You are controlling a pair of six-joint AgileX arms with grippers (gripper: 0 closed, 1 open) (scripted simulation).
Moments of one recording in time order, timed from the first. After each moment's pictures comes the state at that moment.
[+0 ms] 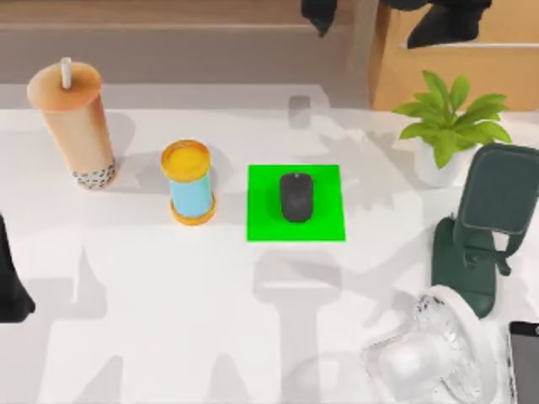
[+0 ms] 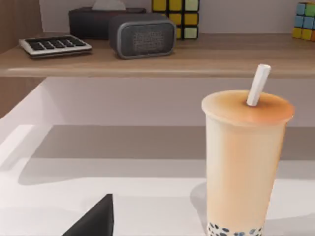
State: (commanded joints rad) left arm 0.00 0.00 0.00 0.00 0.00 0.00; right arm 0.46 2.24 2.42 -1.32 0.03 0.49
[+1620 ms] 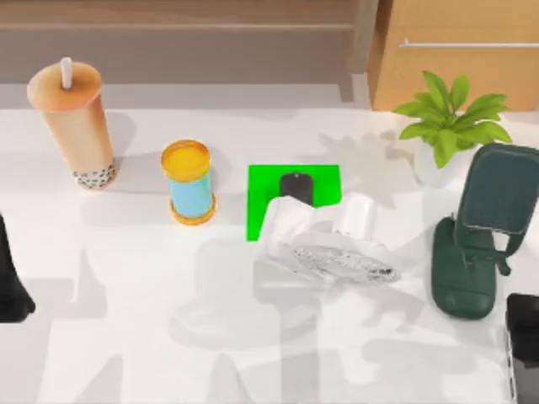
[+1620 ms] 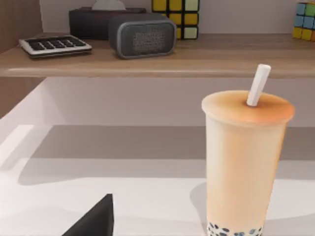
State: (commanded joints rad) left arm 0.00 0.00 0.00 0.00 0.00 0.00; right arm 0.28 1.28 0.74 -1.03 0.00 0.42
